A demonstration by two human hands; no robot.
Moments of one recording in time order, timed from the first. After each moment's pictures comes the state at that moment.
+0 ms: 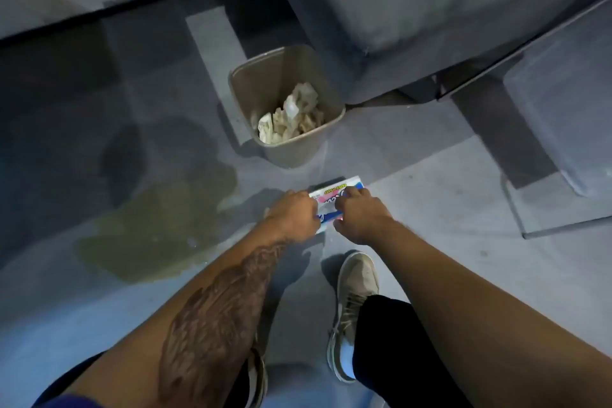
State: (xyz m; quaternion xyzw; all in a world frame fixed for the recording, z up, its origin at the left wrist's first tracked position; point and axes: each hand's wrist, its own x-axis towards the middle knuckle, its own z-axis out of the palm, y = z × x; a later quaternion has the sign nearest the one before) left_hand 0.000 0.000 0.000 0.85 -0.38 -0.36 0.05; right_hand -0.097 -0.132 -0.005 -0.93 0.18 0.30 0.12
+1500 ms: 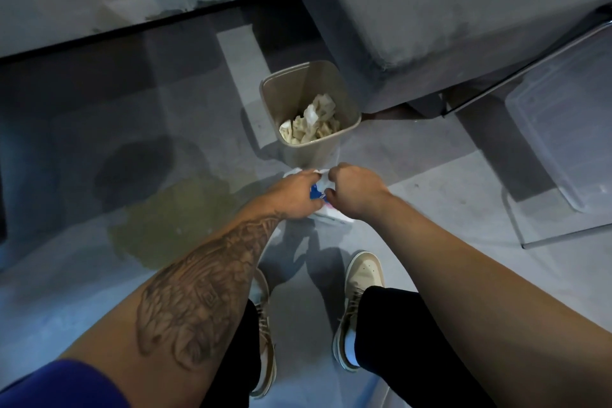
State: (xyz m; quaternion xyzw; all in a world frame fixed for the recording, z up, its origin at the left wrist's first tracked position) left_hand 0.027 0.034 0.058 0.85 -0.35 -0.36 0.14; right_hand -0.051 -0.095 0.093 -0.97 0.15 0.19 0.10
